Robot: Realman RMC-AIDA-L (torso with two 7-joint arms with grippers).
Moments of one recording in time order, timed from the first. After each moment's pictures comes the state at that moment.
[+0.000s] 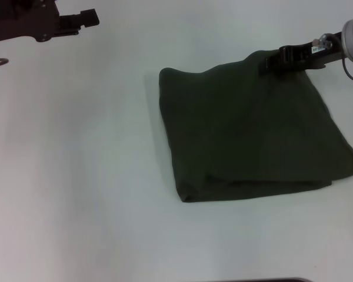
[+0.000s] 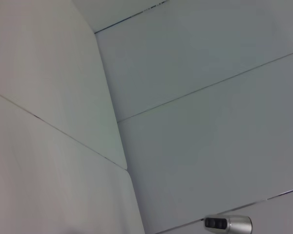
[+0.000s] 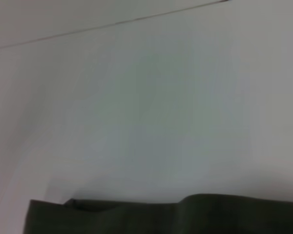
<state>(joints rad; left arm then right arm) -0.60 -2.00 0.68 0.75 1.81 1.62 -2.53 0.76 2.02 -0.84 -0.69 -2.49 -1.16 2.56</state>
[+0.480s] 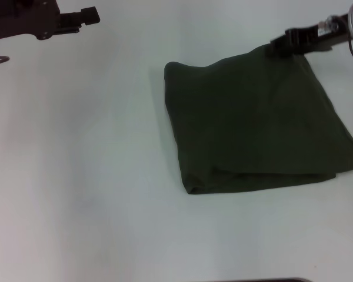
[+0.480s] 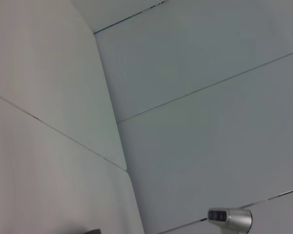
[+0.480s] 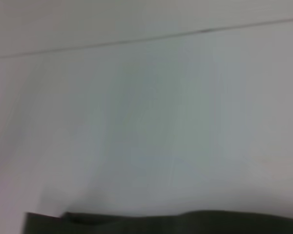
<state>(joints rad) -0.60 -2.00 0.68 0.75 1.81 1.61 -2.53 0.78 2.00 -0.87 -0.75 -2.46 -1.19 2.59</state>
